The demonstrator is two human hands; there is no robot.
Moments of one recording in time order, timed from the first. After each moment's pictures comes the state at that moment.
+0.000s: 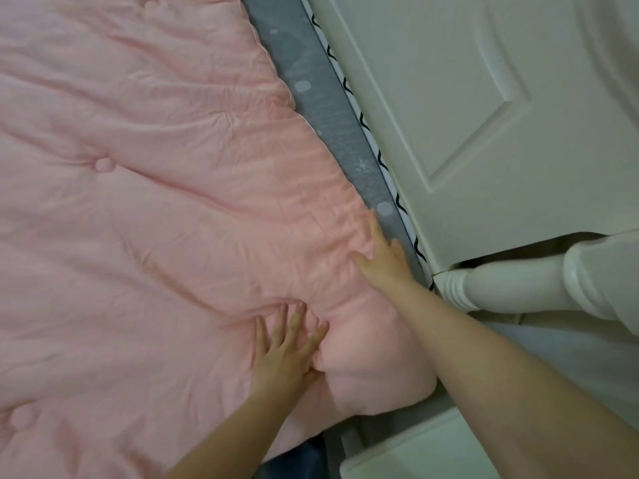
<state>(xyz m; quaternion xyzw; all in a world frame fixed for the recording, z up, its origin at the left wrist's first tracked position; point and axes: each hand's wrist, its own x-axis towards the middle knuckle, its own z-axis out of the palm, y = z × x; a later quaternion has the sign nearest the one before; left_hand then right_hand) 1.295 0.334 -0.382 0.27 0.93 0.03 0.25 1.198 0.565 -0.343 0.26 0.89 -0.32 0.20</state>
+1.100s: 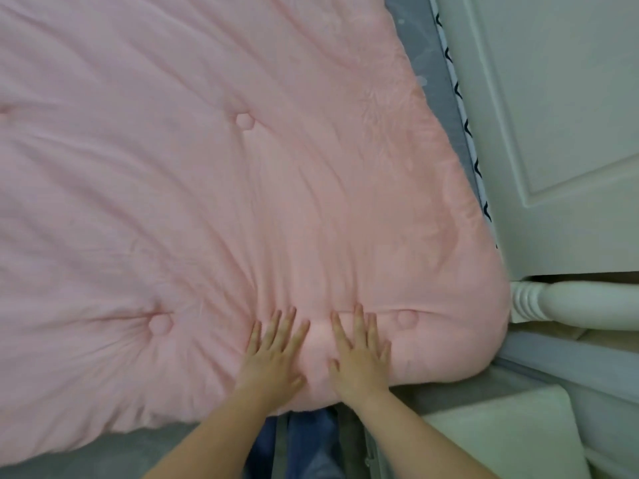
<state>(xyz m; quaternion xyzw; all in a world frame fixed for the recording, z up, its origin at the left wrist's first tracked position) 1.338 0.138 -0.373 0.19 0.91 0.09 0.36 1.350 0.317 -0.351 0.08 0.92 -0.08 0.38</state>
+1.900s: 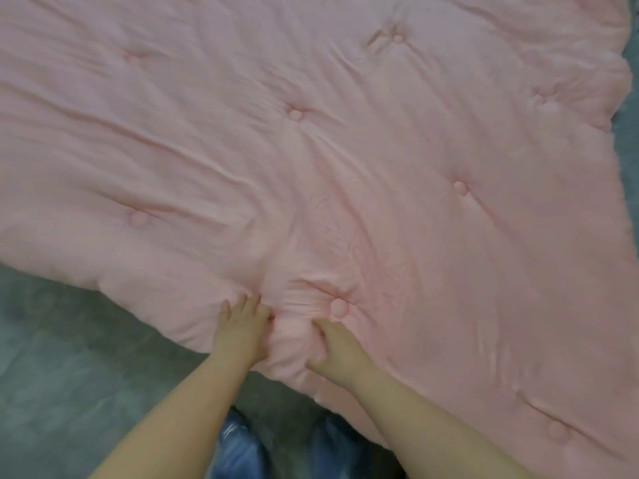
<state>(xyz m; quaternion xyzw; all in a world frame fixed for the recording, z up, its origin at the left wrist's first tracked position) 1.387 -0.168 -0.337 -0.15 0.93 0.06 0.32 1.321 0.028 -0.329 -0.18 0.84 -0.18 0.47</state>
